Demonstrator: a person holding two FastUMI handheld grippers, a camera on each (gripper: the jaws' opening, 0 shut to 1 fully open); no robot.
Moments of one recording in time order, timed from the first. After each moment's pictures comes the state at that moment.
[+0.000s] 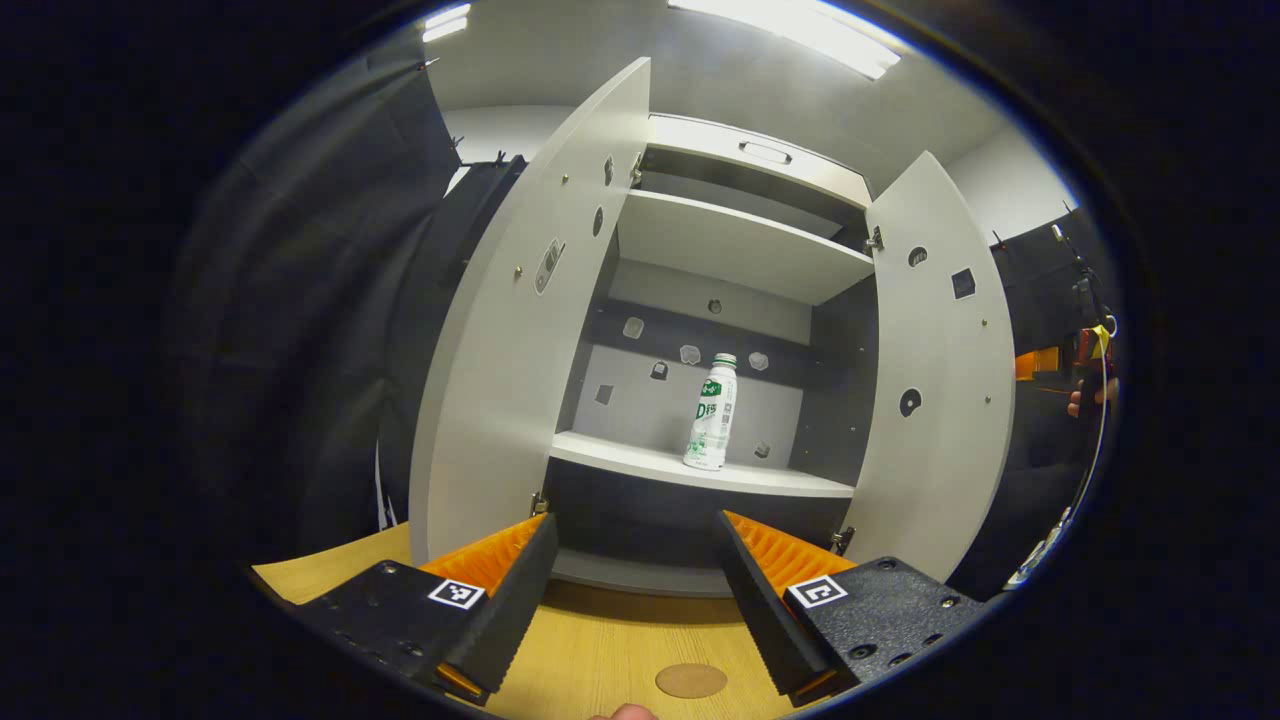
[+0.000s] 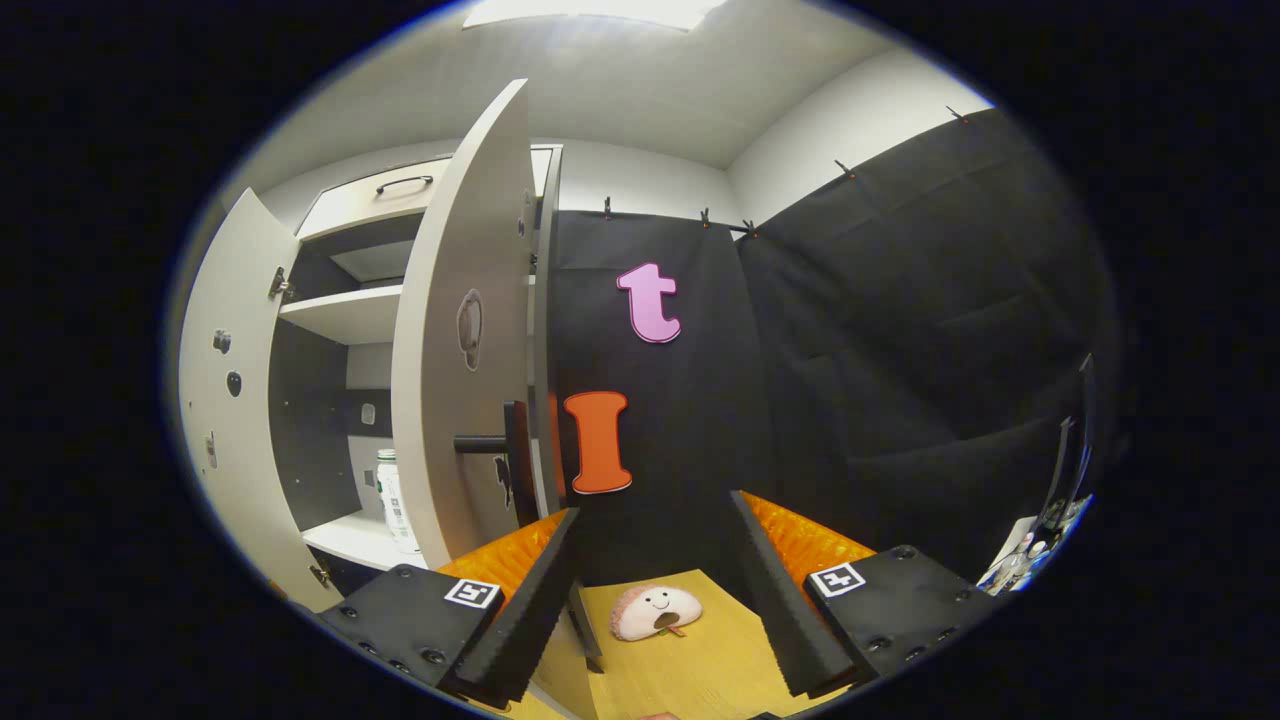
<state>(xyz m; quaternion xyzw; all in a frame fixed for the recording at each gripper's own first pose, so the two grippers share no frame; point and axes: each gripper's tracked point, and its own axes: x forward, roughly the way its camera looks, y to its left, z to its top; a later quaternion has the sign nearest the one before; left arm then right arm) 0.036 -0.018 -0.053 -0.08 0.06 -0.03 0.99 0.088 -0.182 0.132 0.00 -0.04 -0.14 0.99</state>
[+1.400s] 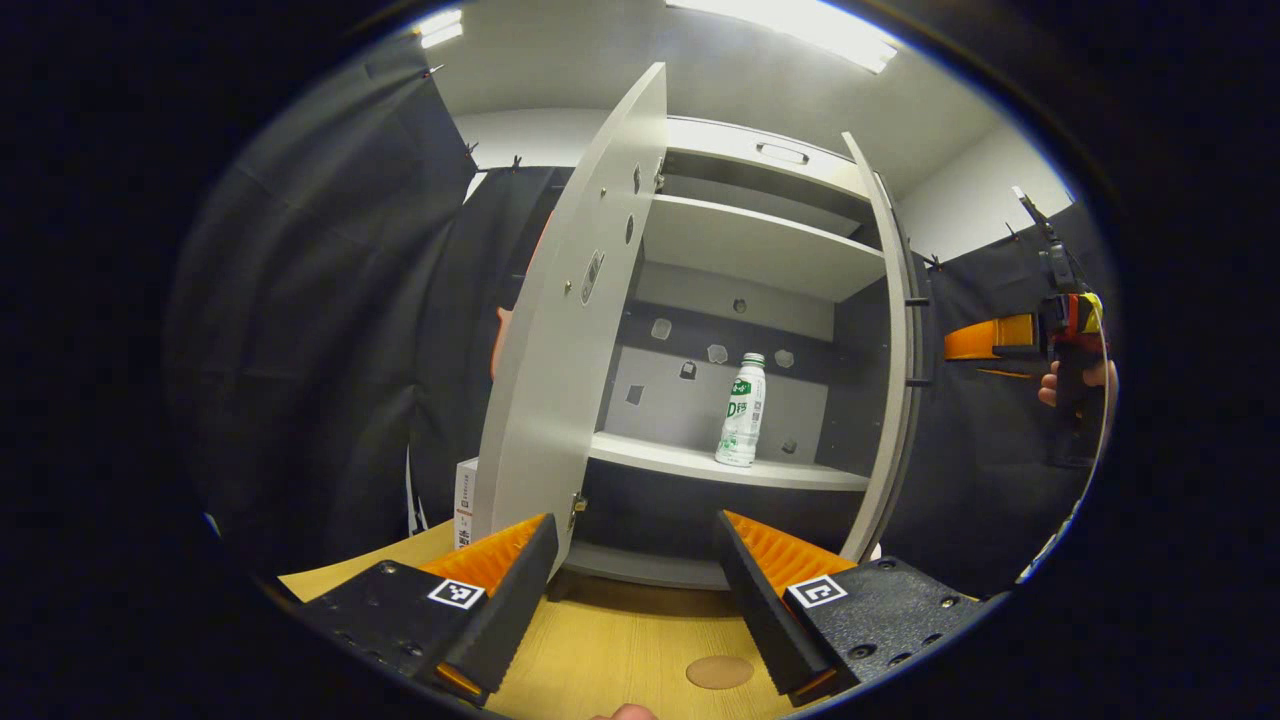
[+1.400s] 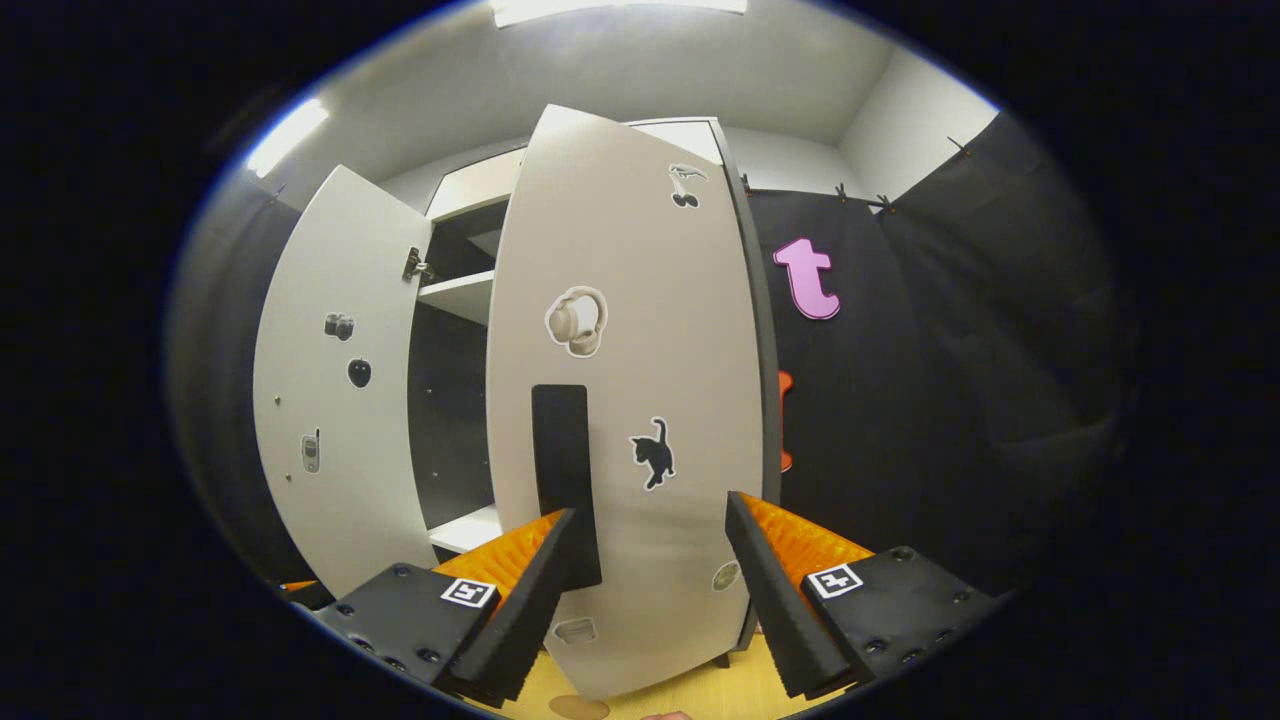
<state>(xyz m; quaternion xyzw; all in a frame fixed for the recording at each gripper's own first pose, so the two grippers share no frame) 0.021 0.014 -0.043 -0.05 0.05 0.00 1.00 0.138 -0.007 0.106 0.00 0.00 0.05 1.00</state>
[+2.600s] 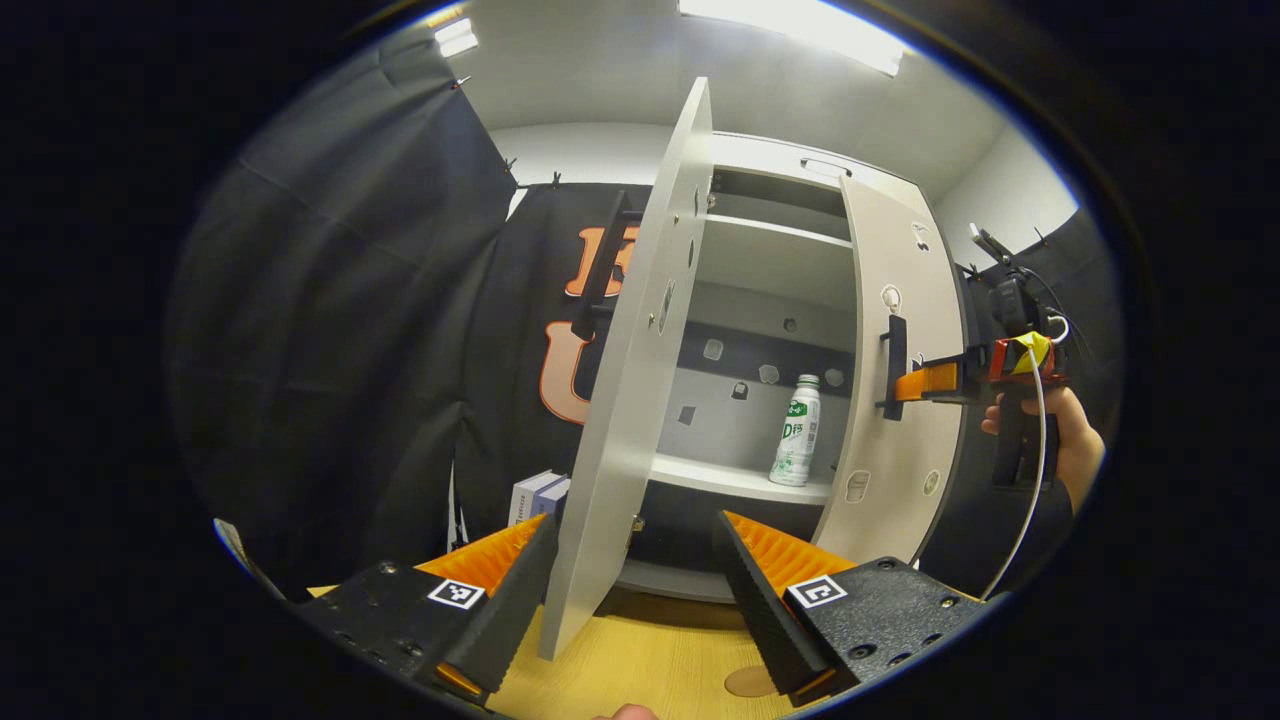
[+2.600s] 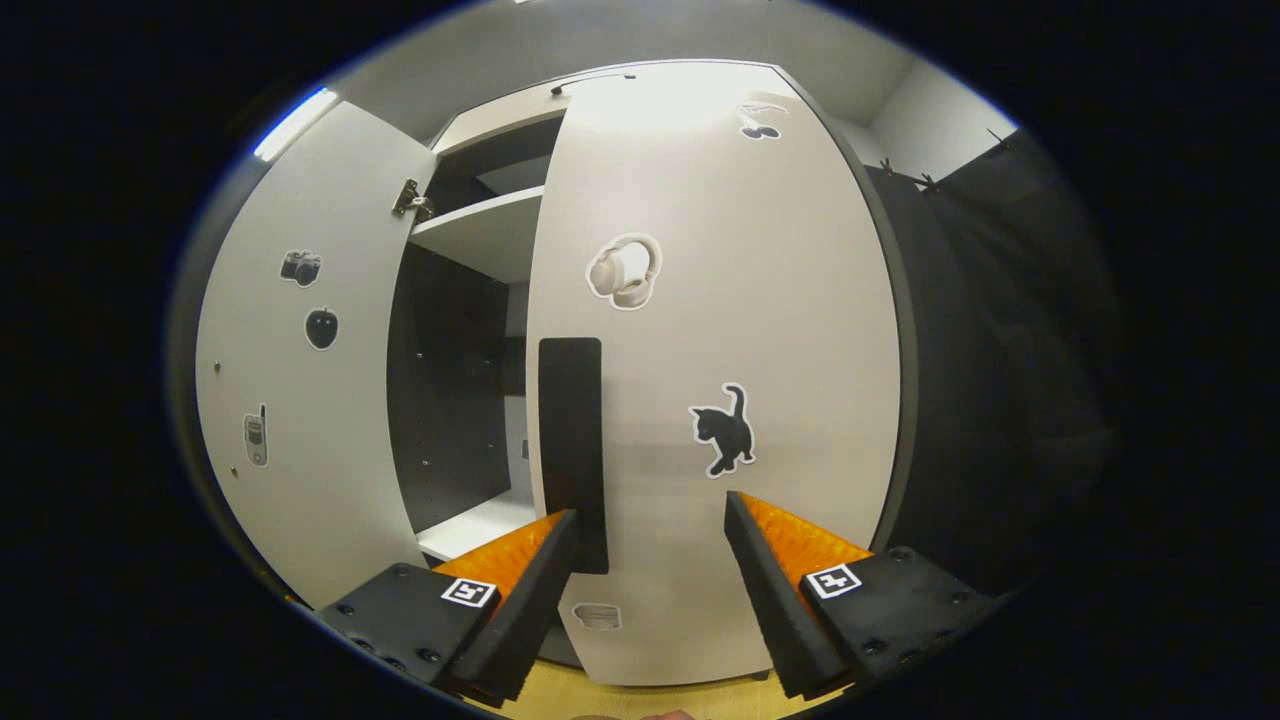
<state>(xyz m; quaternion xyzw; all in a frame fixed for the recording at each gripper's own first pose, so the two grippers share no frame) 0.021 0.067 -0.028 -0.05 0.03 0.07 1.00 0.234 0.048 0.074 0.00 0.03 0.07 1.00</state>
